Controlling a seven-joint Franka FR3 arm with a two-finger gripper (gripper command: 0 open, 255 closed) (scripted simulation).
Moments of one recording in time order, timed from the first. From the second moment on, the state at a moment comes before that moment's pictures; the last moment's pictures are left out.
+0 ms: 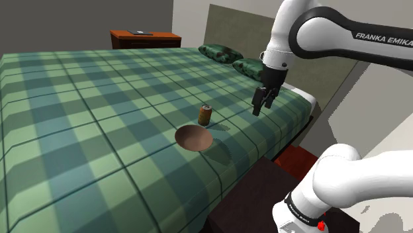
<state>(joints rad) -0.02 -0.77 0.06 -2.41 0.04 1.55 0.04</state>
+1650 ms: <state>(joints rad) -0.08 0.06 0.01 -2.03 -0.02 2.05 -0.02</state>
